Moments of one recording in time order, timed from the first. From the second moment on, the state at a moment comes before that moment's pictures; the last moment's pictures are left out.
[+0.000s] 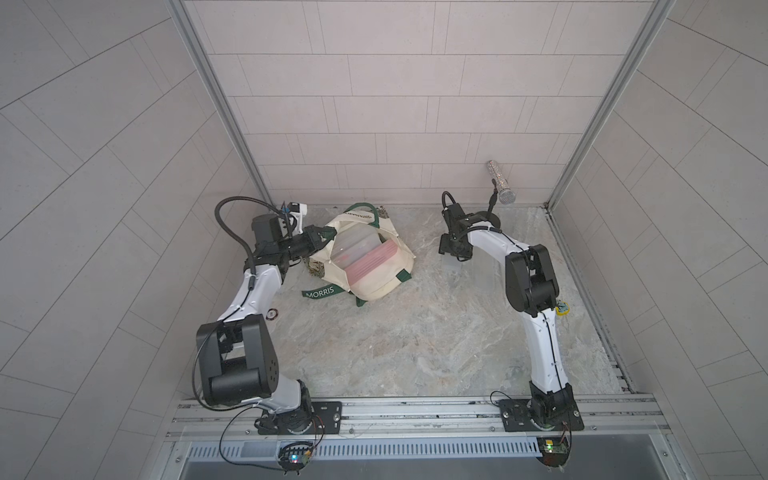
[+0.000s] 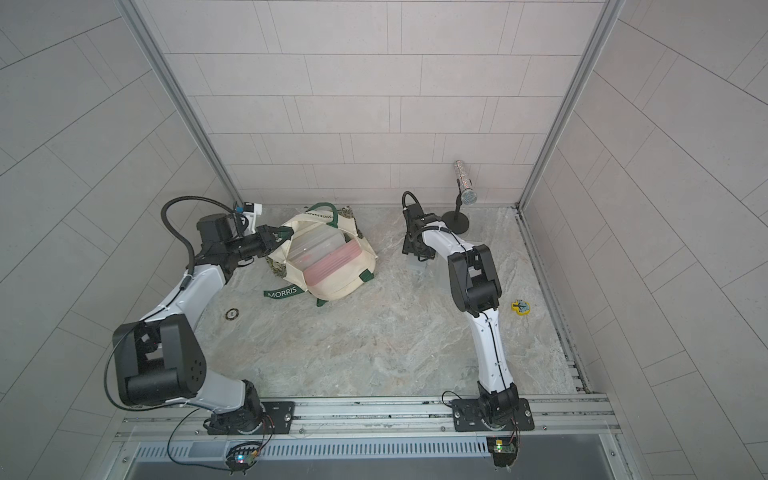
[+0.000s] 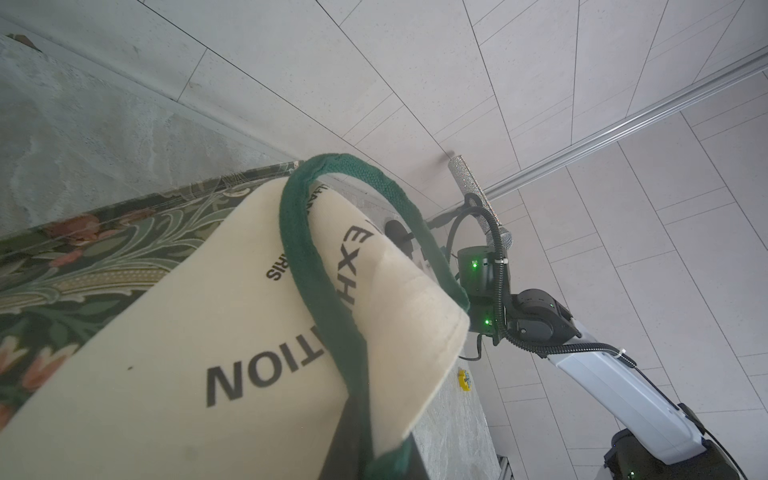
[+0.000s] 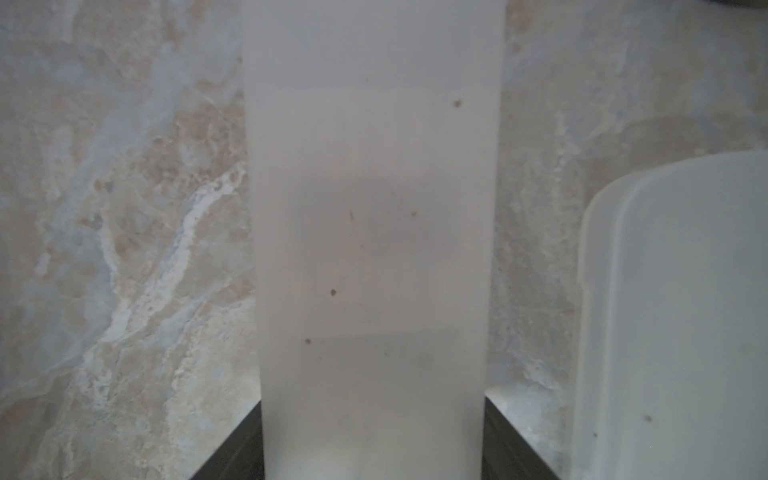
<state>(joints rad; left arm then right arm) 0.21 1.49 1.04 -0.03 0.95 -0.53 0.29 2.30 1.89 -0.80 0.12 0.55</state>
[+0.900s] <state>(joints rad) 0.21 1.49 1.04 -0.03 0.95 -0.54 0.28 2.07 1.76 -0.75 0.05 0.53</state>
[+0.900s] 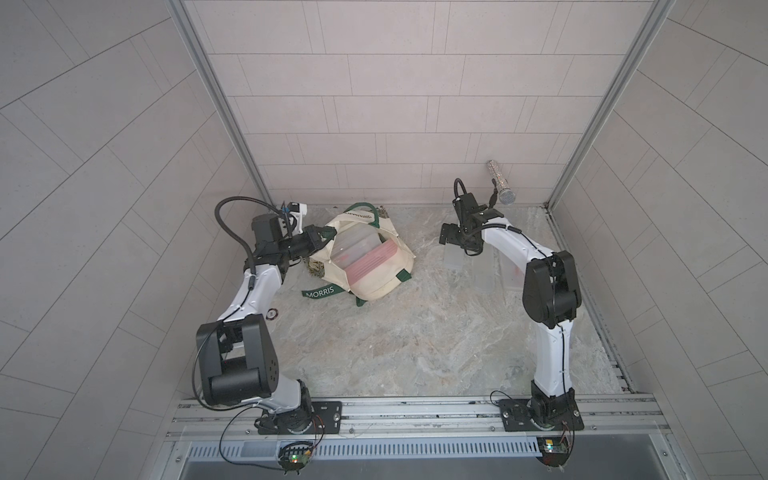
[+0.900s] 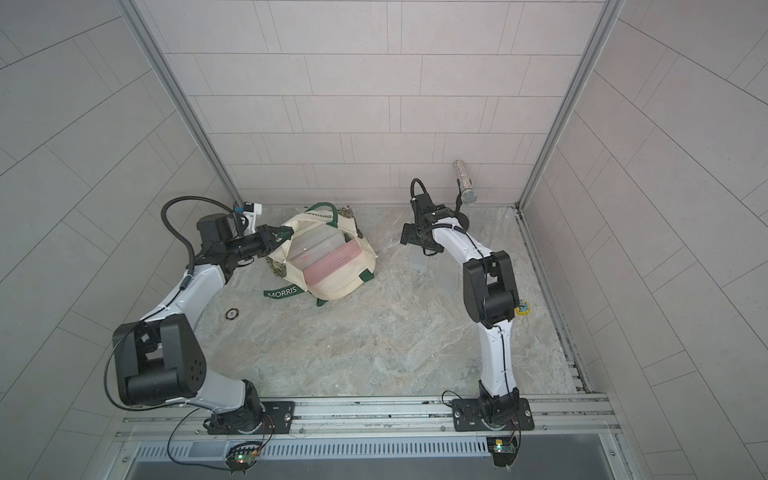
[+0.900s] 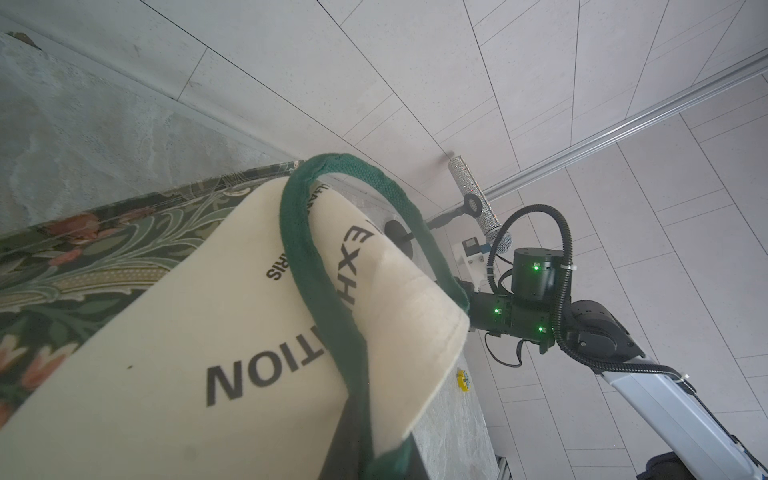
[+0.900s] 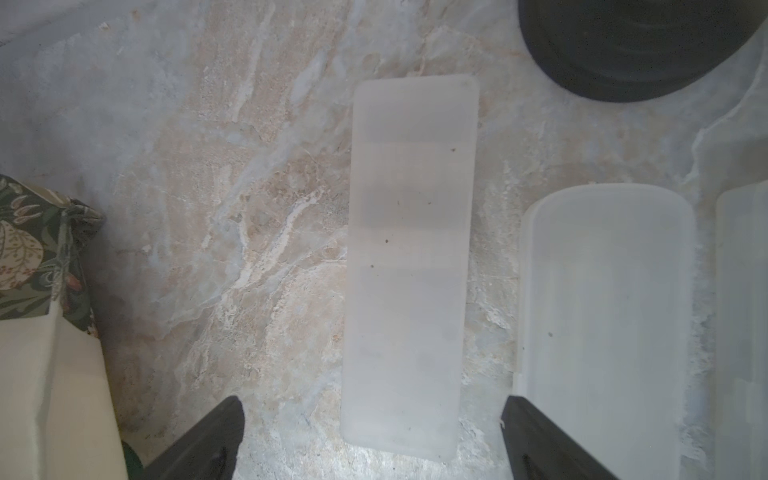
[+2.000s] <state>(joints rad) 0.21 1.49 1.04 -0.04 0.96 -0.53 0.61 1.60 1.14 -0.26 0.19 0.64</state>
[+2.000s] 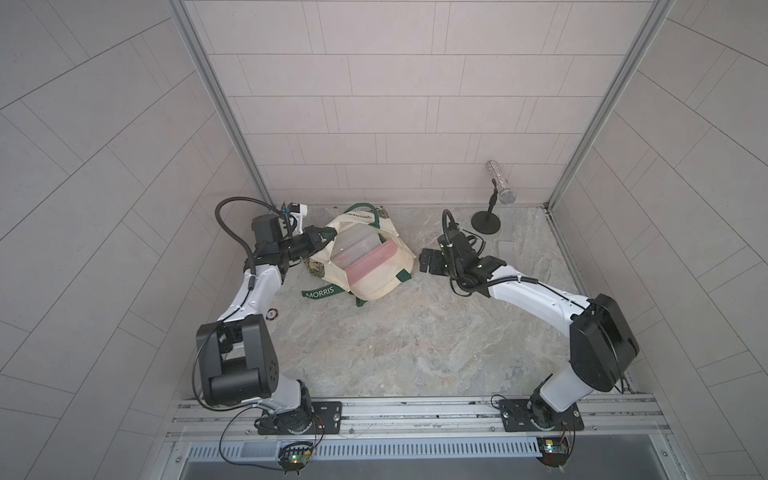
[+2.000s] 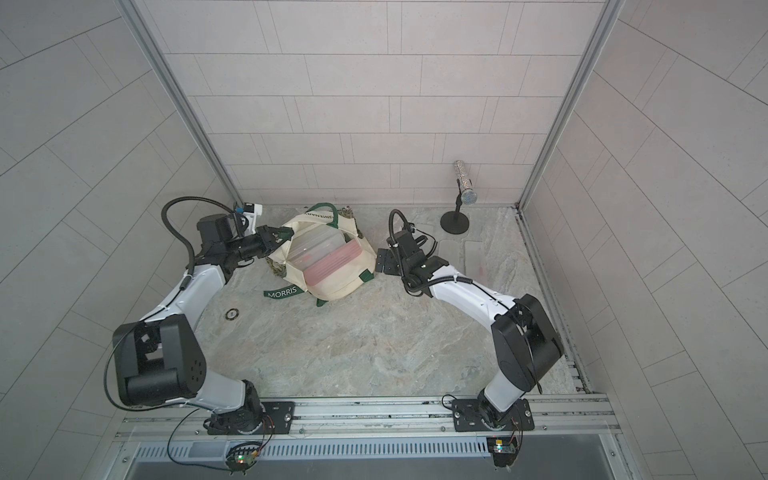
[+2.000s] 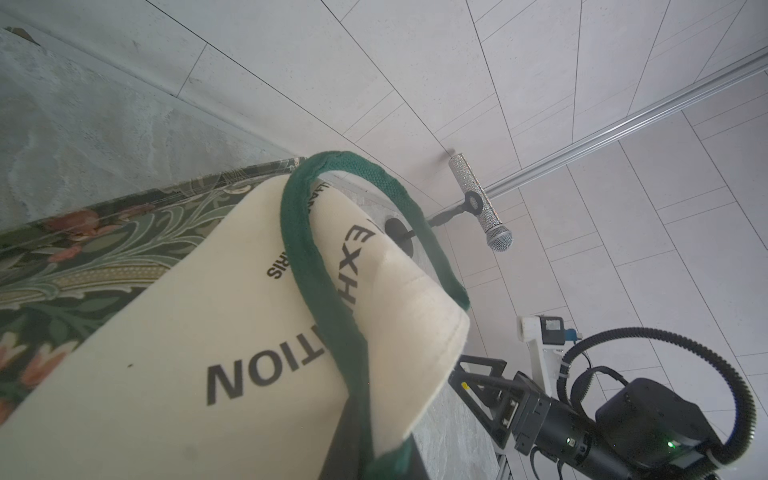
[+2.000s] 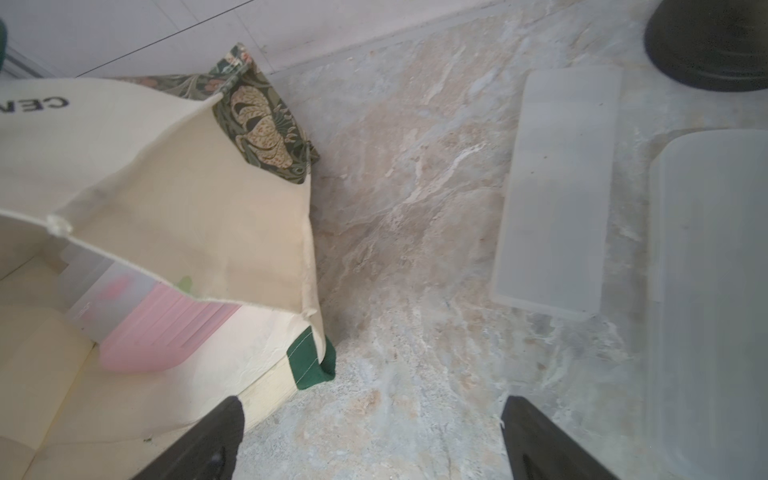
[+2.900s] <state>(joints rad) 0.21 1.48 1.04 -0.05 0.95 -0.53 0.94 1.70 0.87 0.53 0.33 0.77</state>
